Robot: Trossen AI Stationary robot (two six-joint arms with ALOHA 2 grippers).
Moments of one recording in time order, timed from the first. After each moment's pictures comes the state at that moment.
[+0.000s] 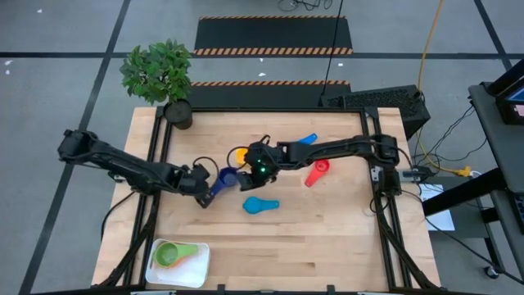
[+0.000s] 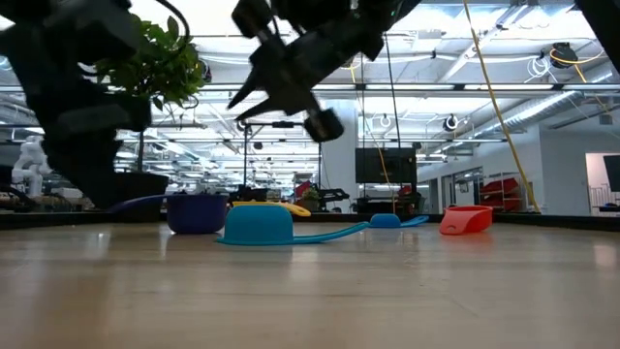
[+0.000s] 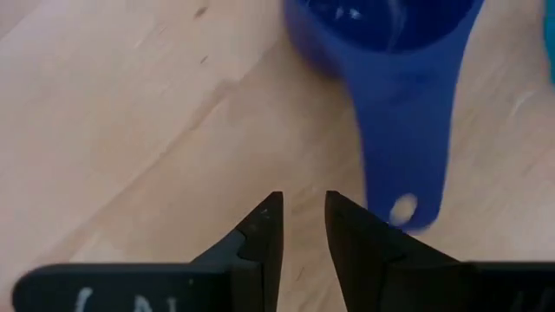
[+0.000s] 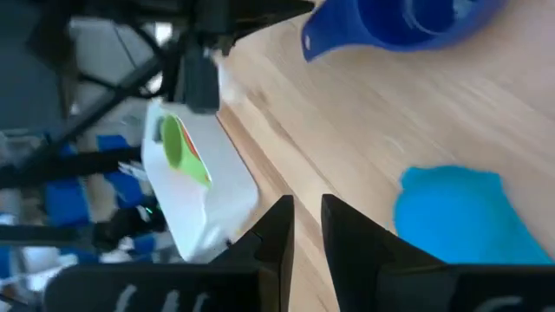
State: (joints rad) left arm -0.22 1.16 0.49 -0.53 -0.27 -0.92; right arm -0.05 1.96 1.49 -0.27 -0.41 1.15
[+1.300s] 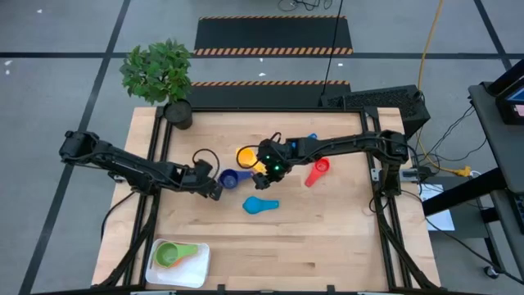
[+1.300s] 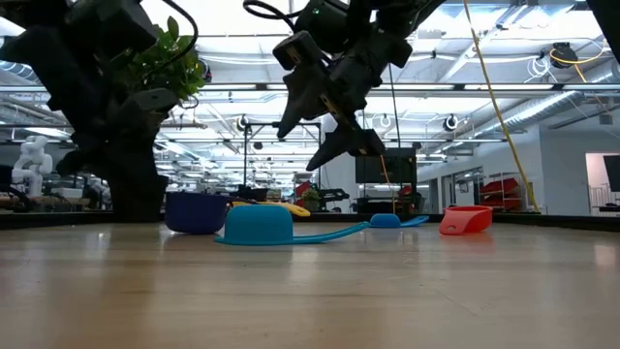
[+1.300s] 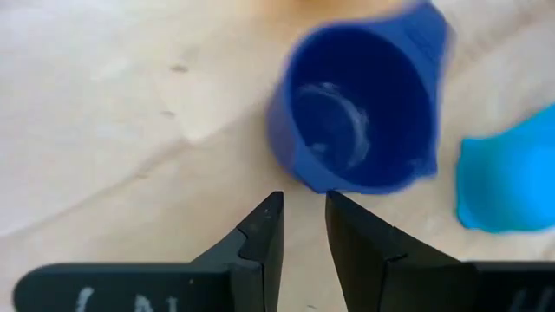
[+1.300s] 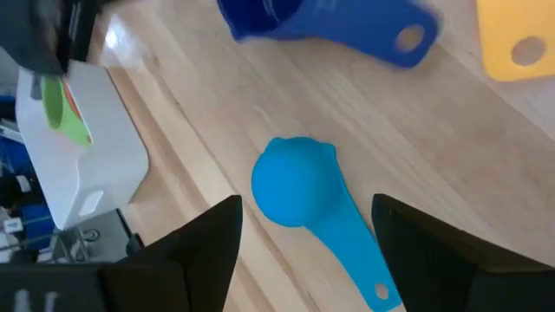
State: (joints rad) left arm -0.18 1.18 0.49 -0.35 -0.33 -1.15; right arm -0.11 1.87 1.35 -0.43 -0.37 0.87
